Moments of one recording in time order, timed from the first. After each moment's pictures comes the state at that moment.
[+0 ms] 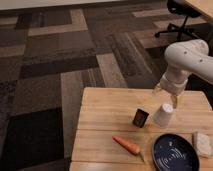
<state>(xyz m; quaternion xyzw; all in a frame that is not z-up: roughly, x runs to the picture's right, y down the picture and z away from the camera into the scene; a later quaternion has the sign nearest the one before) 0.295 0.072 0.680 -0.10 0.33 0.87 0.34</state>
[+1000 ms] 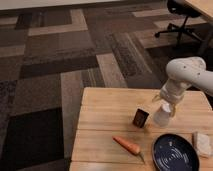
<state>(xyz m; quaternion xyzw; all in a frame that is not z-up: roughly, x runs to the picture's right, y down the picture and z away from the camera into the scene) 0.301 0.106 0.720 -0.11 0.33 0.88 0.33</state>
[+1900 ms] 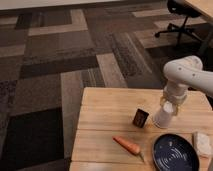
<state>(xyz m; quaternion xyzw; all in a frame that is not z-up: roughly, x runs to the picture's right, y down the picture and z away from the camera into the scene) 0.315 0.097 0.707 -0.05 0.35 0.87 0.33</state>
